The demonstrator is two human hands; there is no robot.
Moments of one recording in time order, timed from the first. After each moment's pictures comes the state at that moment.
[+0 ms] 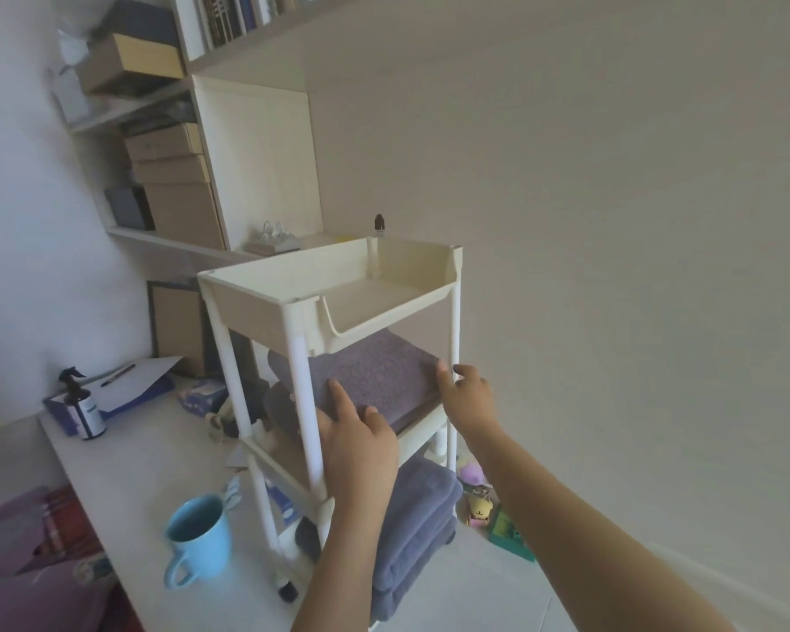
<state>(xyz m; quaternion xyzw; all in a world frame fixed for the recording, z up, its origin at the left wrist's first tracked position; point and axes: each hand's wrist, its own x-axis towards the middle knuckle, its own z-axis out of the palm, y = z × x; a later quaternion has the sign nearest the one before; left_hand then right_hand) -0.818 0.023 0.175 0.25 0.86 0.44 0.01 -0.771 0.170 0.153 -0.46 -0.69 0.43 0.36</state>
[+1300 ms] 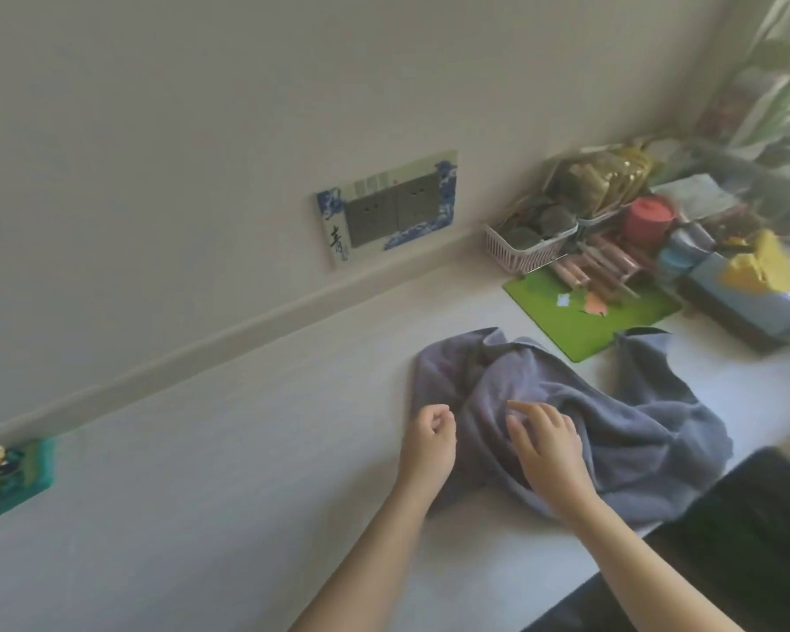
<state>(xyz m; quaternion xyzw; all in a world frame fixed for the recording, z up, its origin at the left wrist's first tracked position) -0.256 -0.027 -0.071 0.61 0.53 0.16 0.56 -0.137 -0.126 -0.072 -0.86 -0.38 0.12 0.33</state>
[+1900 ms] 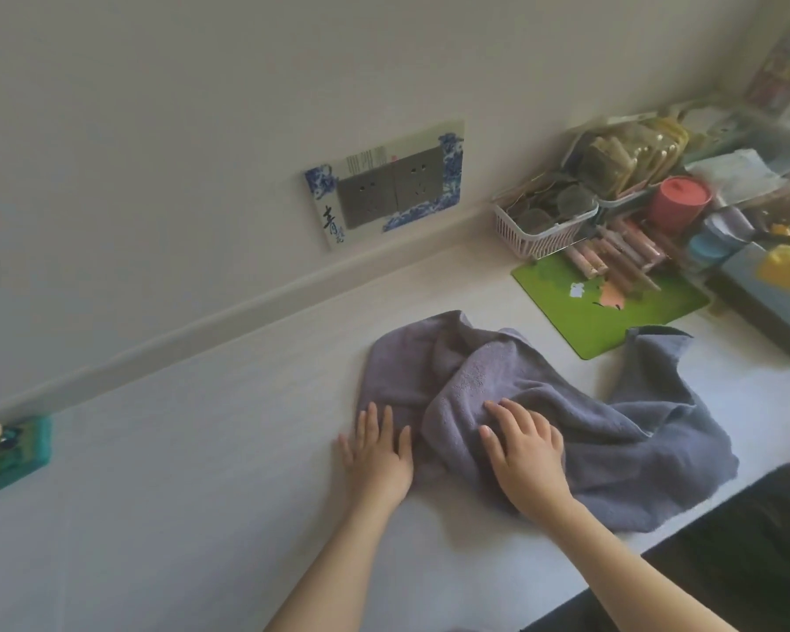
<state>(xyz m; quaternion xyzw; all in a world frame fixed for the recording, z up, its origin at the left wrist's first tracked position) -0.277 -0.004 -0.152 0.78 0.59 -0.08 0.21 -0.114 -0.112 -0.114 -0.86 -0.46 0.14 0.16</state>
